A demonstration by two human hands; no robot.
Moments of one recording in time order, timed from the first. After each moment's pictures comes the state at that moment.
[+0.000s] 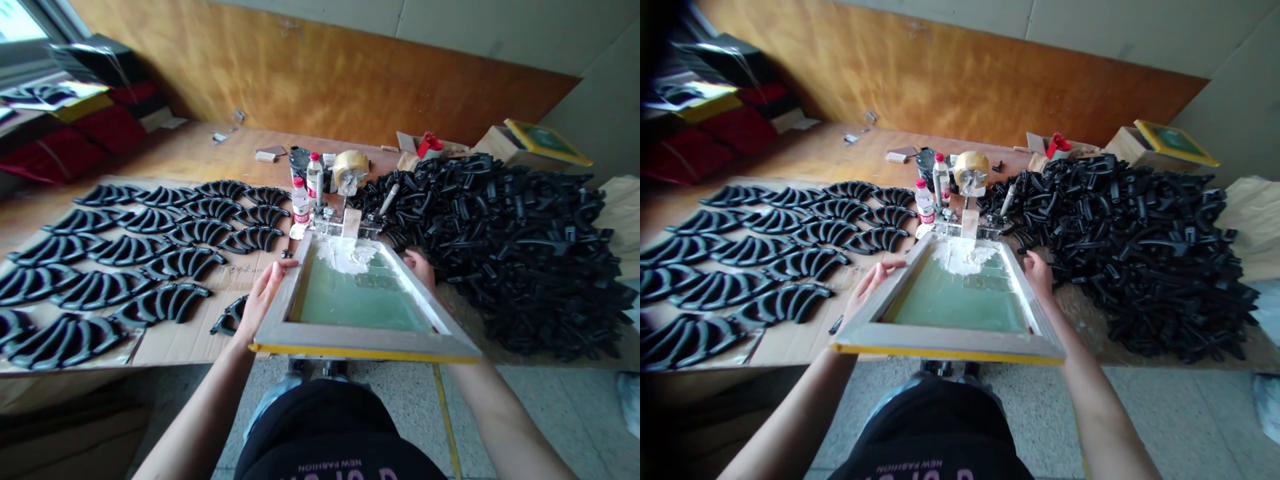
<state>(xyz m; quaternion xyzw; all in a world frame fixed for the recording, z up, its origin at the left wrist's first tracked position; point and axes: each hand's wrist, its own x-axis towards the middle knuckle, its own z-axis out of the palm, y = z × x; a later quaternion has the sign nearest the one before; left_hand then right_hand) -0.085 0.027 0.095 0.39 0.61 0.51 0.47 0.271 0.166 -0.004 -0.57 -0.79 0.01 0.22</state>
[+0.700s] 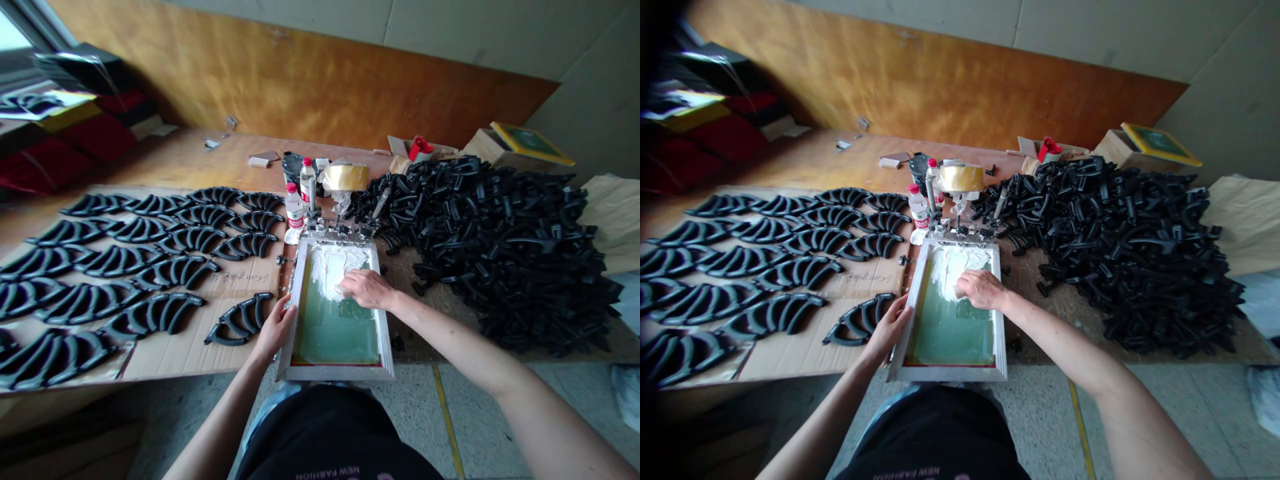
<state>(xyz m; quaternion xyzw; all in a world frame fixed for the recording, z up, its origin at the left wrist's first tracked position) -0.088 0.007 -0.040 0.36 0.67 0.39 0.52 0.170 0.142 0.035 -0.25 -0.96 0.07 0.04</state>
